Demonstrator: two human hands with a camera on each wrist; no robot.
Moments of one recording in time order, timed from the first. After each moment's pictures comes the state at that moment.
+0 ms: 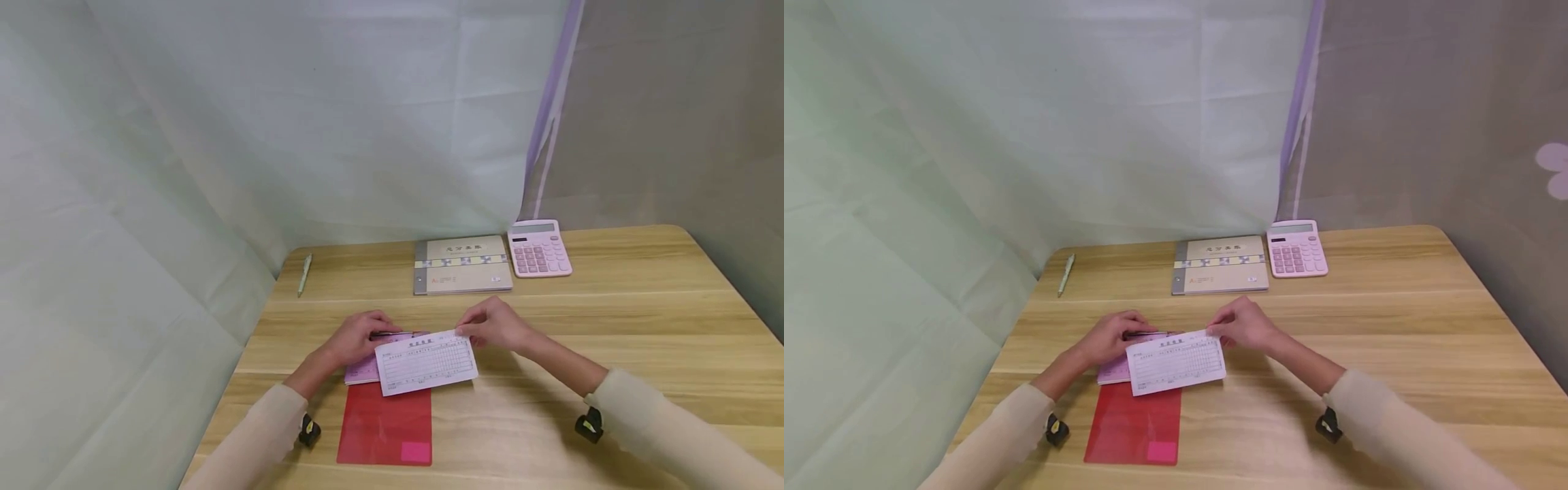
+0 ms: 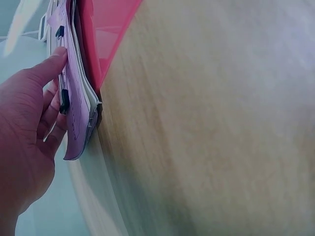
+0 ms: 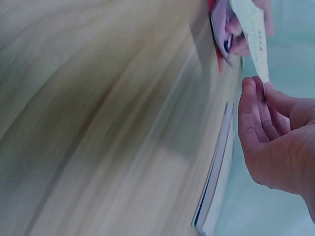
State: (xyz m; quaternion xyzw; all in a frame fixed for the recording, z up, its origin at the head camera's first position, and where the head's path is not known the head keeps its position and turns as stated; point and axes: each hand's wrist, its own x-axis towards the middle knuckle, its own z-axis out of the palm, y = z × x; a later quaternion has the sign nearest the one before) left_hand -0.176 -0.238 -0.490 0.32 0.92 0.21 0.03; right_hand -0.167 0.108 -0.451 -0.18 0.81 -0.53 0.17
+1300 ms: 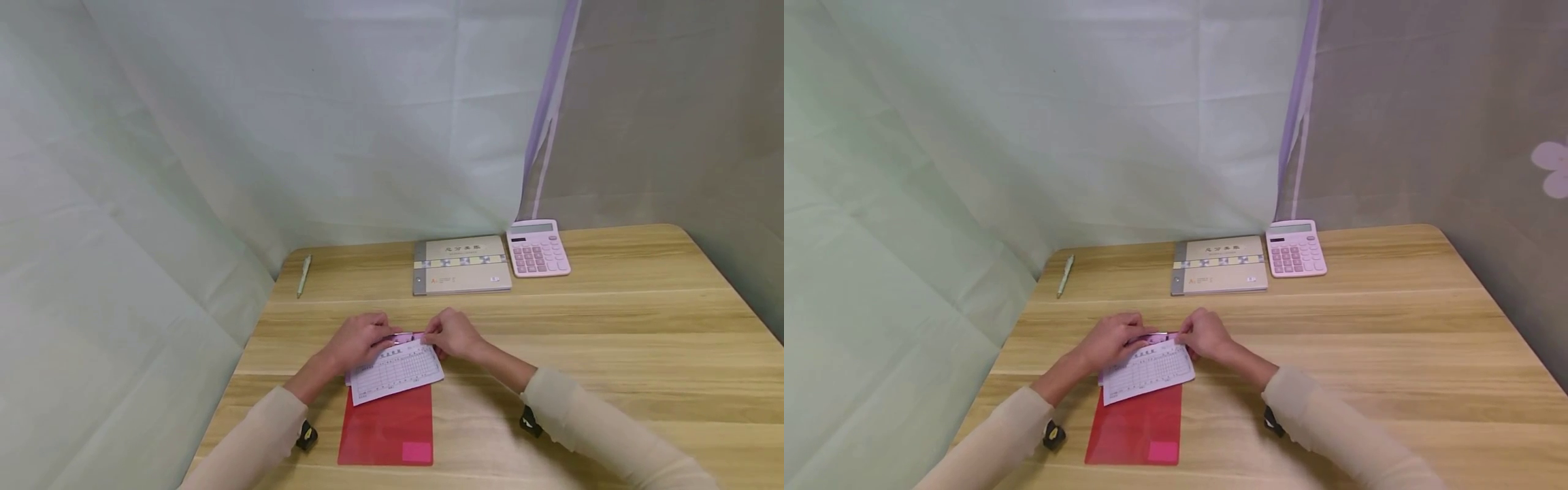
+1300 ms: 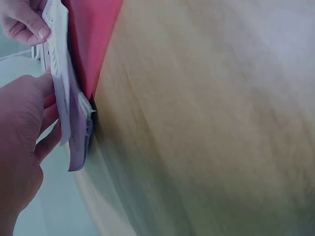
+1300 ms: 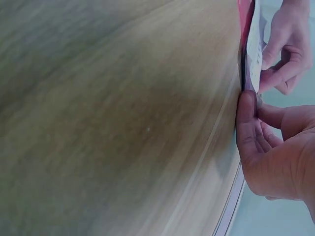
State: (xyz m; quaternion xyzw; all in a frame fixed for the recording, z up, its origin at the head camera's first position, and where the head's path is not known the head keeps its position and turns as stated) left_hand -0.168 -0.232 -0.485 0.38 0.92 0.07 -0.06; right_hand -0.168 0.028 -0.480 -0.14 0.85 -0.48 0.17
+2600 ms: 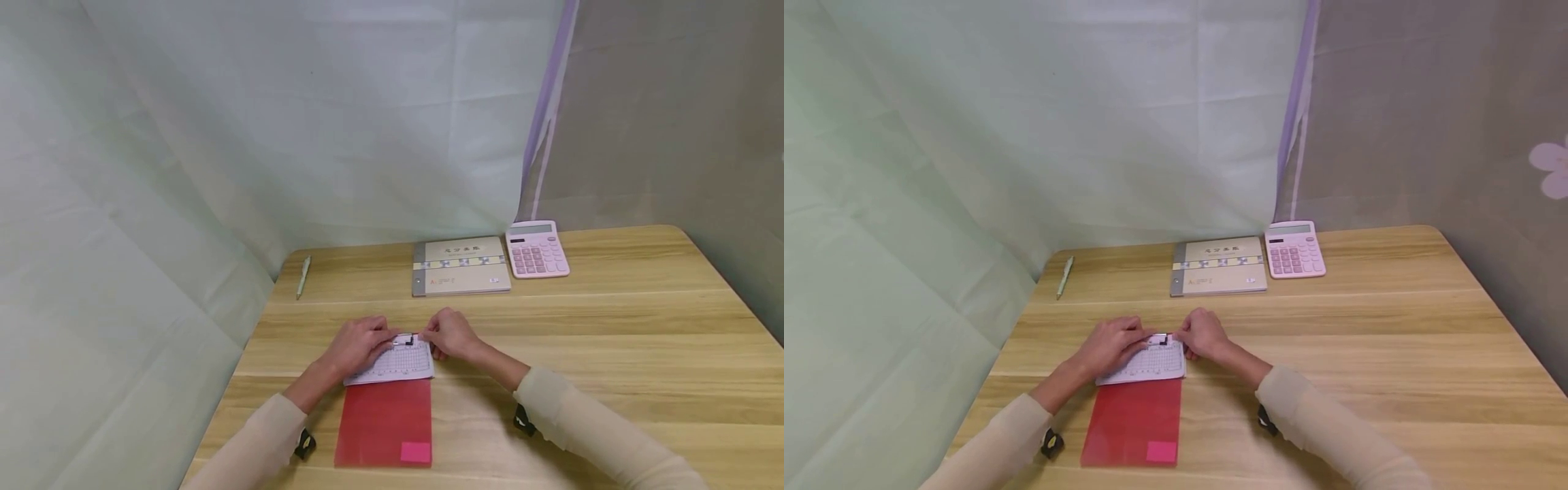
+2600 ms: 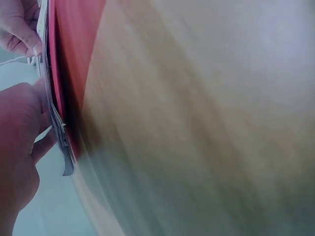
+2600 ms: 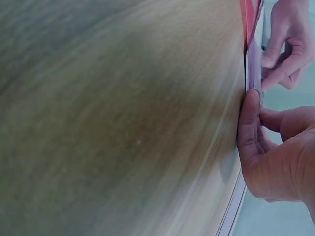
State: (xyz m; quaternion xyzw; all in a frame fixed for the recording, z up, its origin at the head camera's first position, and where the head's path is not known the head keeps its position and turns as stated) left_hand -0.161 -0.230 -0.492 0.38 0.91 0.04 -0.11; right_hand -0.170 0.024 -0.481 -0.12 0.86 -0.47 0.15
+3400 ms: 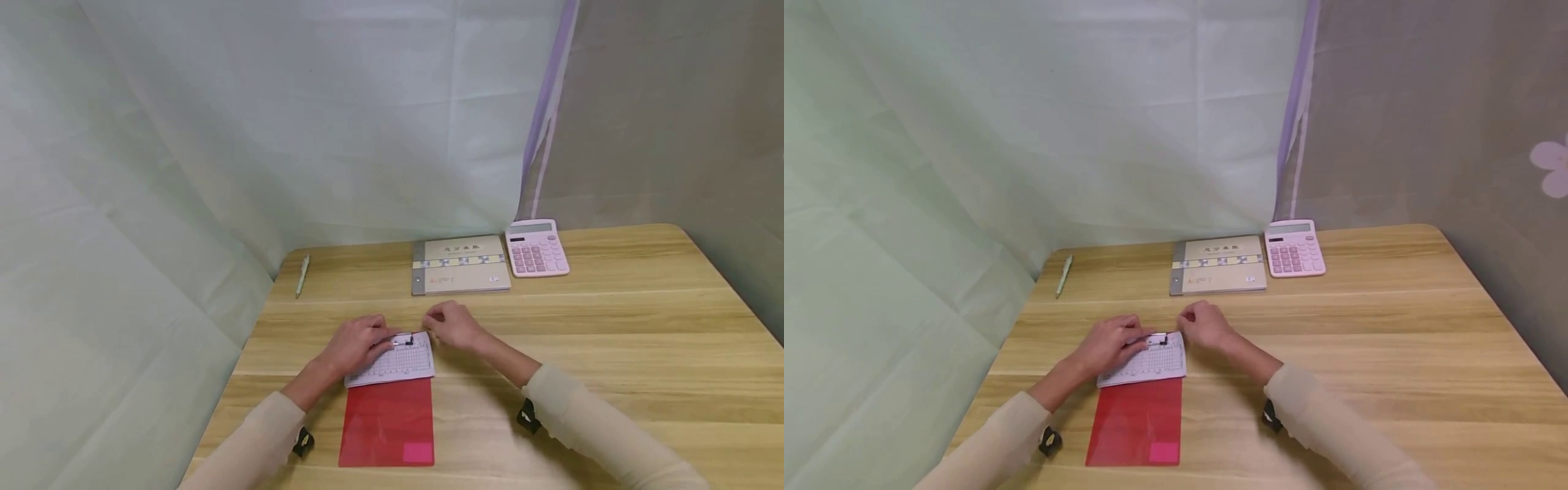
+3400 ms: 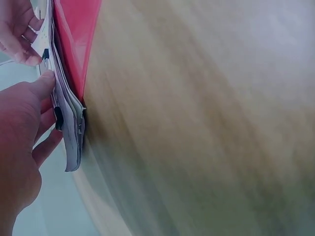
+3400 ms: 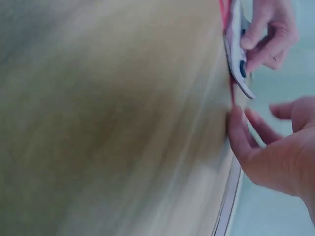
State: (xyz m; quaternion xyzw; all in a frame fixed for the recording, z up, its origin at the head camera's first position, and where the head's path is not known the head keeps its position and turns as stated) left_hand -0.160 -0.230 -0.489 0.34 0.94 0.05 -0.06; right_hand -0.181 0.035 -0.474 -0.15 0.86 -0.48 0.13
